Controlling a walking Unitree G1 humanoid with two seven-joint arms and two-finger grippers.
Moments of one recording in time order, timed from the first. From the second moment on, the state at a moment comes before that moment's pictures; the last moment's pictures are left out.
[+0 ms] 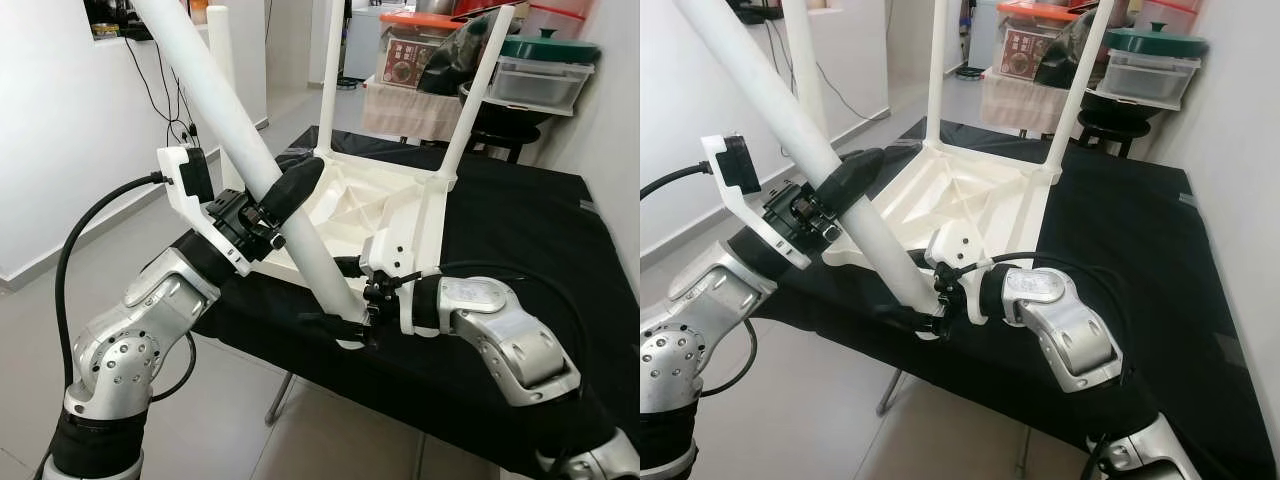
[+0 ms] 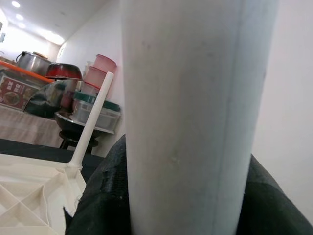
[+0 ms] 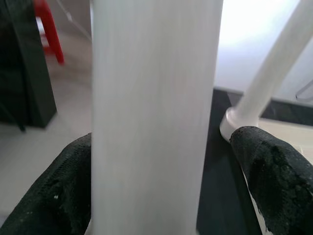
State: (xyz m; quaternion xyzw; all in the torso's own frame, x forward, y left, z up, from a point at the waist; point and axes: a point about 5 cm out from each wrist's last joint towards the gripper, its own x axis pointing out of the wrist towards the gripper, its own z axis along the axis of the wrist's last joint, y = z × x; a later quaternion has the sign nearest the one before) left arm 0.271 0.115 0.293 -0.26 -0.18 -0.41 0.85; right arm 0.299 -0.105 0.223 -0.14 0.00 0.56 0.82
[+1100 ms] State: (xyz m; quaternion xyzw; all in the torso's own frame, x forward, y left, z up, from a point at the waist) left arm 0.280 0.100 0.279 -0.18 -0.16 -0.38 0.89; right arm 0.317 -0.067 0.211 -0.11 0.10 0.46 0.88
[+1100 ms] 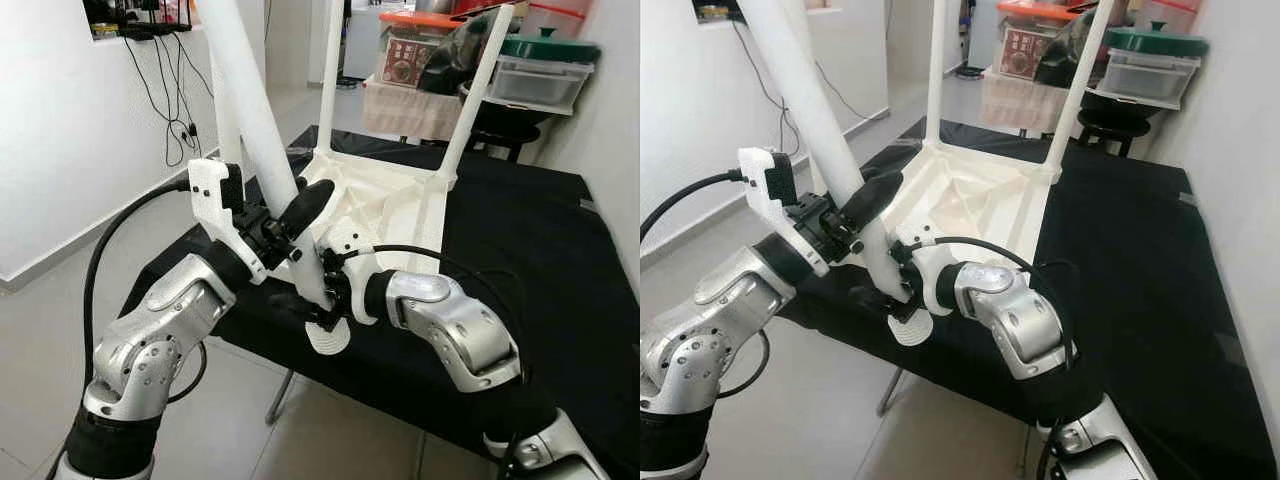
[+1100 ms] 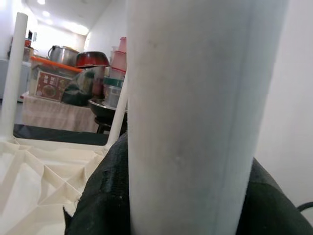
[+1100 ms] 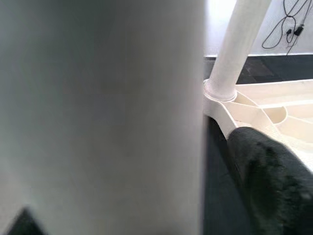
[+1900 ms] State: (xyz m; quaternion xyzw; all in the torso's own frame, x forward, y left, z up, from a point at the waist) left arm 0.282 0.097 0.280 -0.19 -0.18 -0.35 0.90; right arm 0.321 -0.054 0.211 -0.11 0.04 0.43 0.90
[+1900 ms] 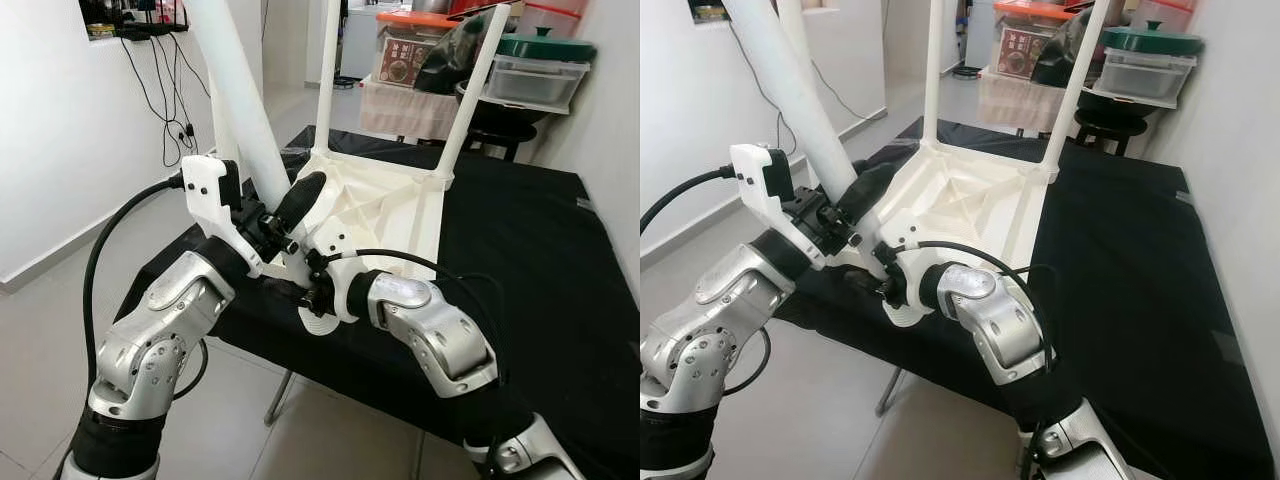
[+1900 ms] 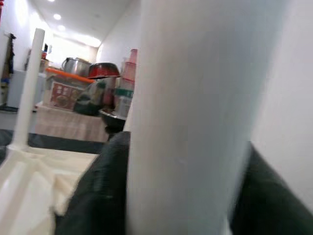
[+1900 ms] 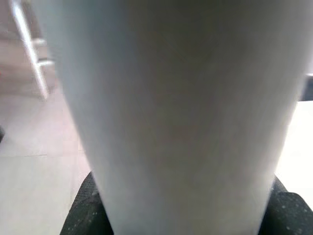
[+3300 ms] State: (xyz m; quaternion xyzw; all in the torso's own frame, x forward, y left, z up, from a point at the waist) left arm 0.265 0.170 0.216 -0.04 -0.06 -0.09 0.99; right arm 0.348 -0.174 0.217 0.08 -0.07 0.08 0.99
